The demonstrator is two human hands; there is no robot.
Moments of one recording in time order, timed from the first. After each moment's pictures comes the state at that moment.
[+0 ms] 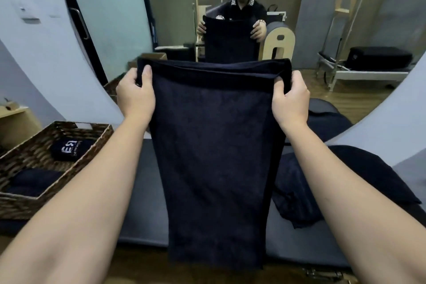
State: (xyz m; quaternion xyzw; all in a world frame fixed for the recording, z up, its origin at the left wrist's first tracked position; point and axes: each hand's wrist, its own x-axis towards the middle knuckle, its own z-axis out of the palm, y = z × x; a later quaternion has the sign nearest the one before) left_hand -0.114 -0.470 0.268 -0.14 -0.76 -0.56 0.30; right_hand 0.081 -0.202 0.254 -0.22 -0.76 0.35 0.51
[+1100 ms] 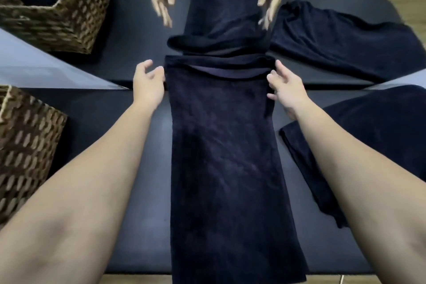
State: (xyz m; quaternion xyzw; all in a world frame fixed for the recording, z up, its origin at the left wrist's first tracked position) left_hand -0.385 -0.328 -0.023 -0.02 -0.81 -0.57 -0.14; right_hand -0.176 -0.061 -0.025 -0.40 -0.65 0.64 0.12
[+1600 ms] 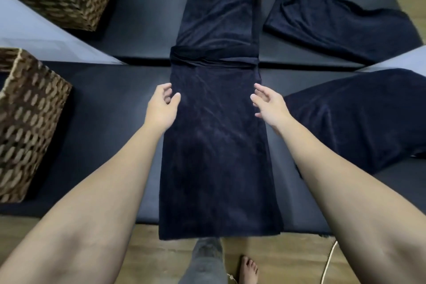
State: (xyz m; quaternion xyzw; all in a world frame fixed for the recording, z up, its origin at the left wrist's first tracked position) left_hand -0.237 -0.375 -0.058 -0.08 -0.85 -0.47 -0.20; right_hand -0.071 -0.128 -0.058 -0.38 -0.67 0.63 0.07
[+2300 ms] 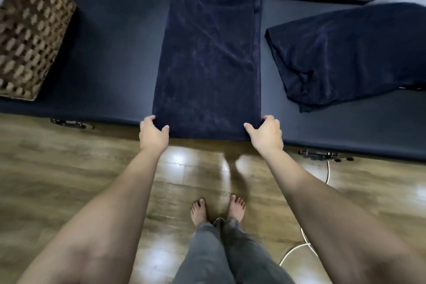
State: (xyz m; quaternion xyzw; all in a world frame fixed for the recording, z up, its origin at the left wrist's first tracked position) left_hand 0.038 -0.530 -0.155 0.08 -0.93 -0.30 -0.19; right_hand 0.185 -0.267 -0.152 -0.50 -0.79 0.35 -0.11
